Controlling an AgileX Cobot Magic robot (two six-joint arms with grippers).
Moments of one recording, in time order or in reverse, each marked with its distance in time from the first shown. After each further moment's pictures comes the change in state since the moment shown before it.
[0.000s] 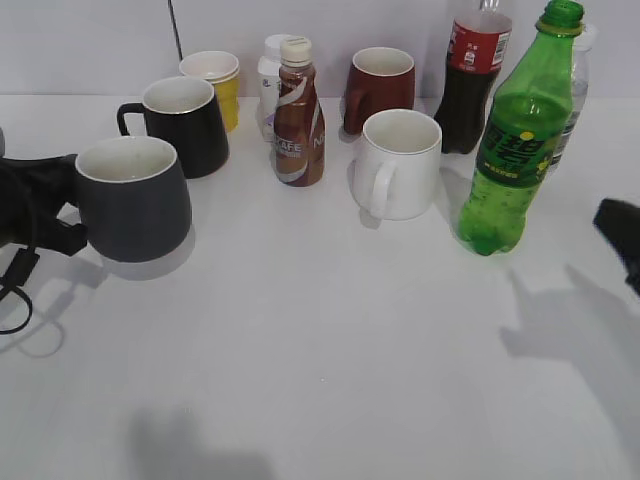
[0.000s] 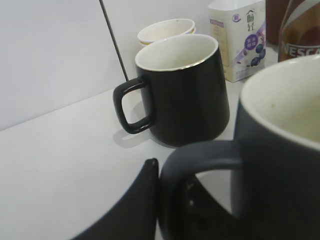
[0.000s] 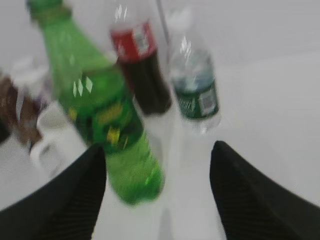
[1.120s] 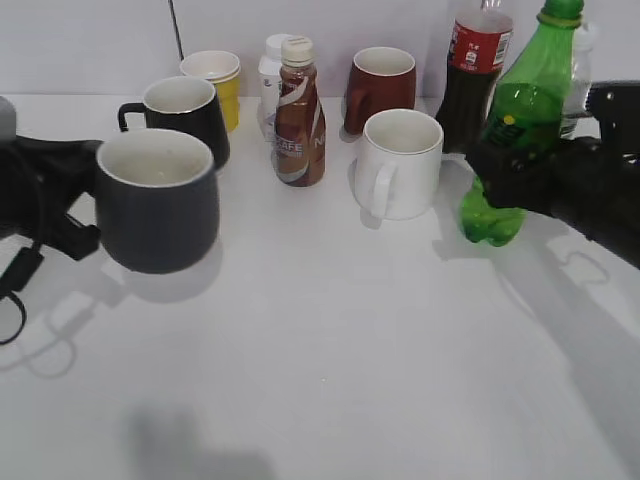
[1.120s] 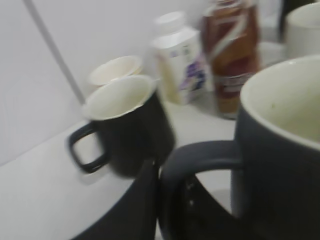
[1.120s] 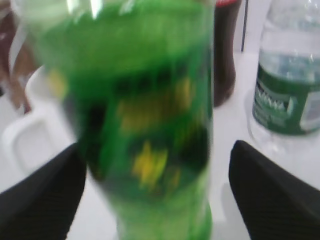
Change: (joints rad) left arm -0.132 -0.235 0.001 0.042 0.241 -0.003; right arm 0.009 0.801 -0.337 -0.122 -0.494 -0.009
